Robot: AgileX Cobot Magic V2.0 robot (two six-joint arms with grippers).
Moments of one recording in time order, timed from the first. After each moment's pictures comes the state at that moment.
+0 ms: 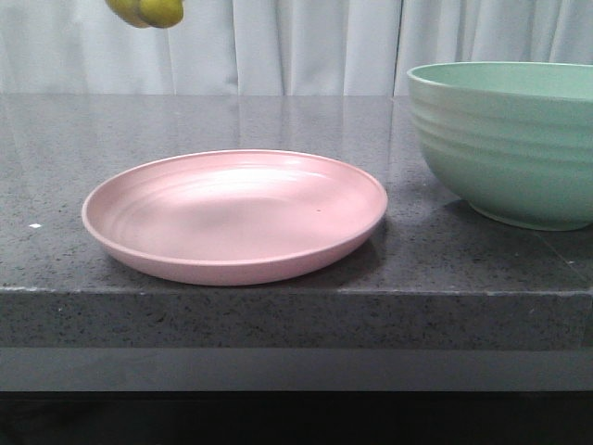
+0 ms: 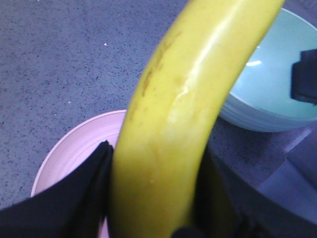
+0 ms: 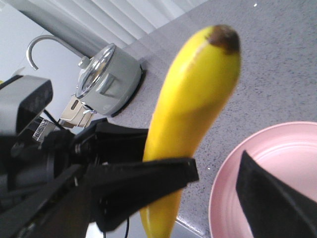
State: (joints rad) left arm -0.71 1.23 -1.10 -0.14 0.56 -0.01; right arm 0.57 1.10 -0.88 1.38 0.29 -0.55
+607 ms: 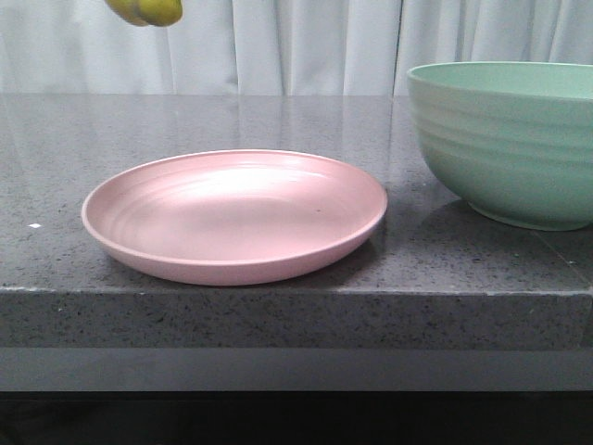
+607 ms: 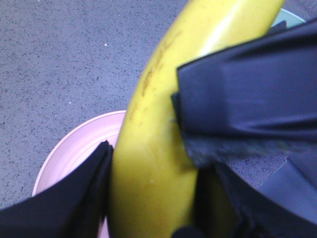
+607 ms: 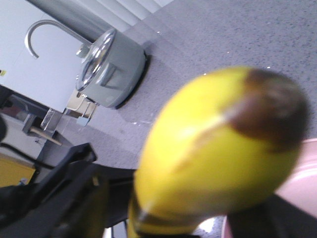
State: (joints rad) left arm -0.71 1.23 -1.10 -0.14 0.56 -0.01; right arm 0.57 1.33 -1.02 1.57 0.34 -0.73
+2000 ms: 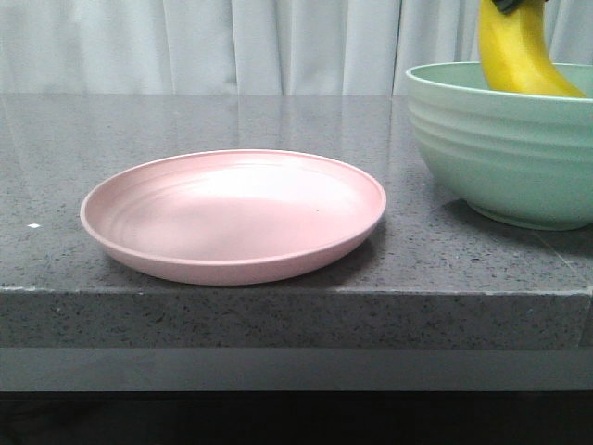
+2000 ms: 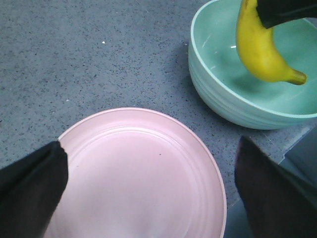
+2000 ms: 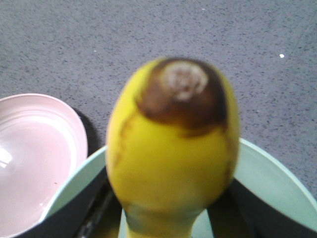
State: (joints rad) left arm -0.72 1.23 -1.10 -0.14 0.57 -0.01; right arm 0.00 1.34 -1.15 0.77 0.75 -0.85
